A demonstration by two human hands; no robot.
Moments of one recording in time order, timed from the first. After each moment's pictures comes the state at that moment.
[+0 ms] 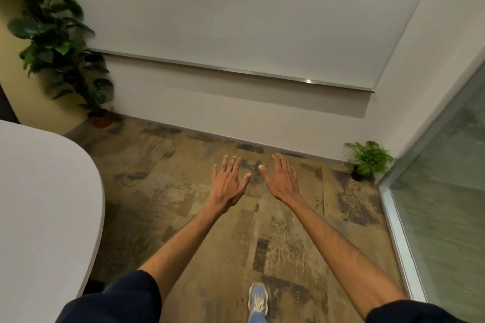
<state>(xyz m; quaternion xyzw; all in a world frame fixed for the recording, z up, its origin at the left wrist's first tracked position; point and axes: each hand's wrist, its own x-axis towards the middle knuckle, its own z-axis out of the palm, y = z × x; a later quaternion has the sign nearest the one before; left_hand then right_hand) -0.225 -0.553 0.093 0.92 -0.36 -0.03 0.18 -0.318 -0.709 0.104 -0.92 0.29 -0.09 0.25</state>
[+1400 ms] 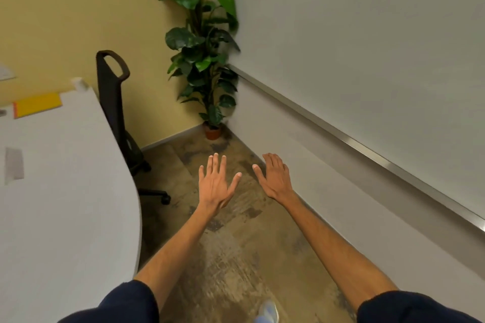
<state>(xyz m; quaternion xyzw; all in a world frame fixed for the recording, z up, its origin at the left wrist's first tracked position) 0.525 -0.470 0.098 0.99 0.03 0.07 0.14 0.558 -0.657 0.118 -0.97 -0.08 0.00 0.22</state>
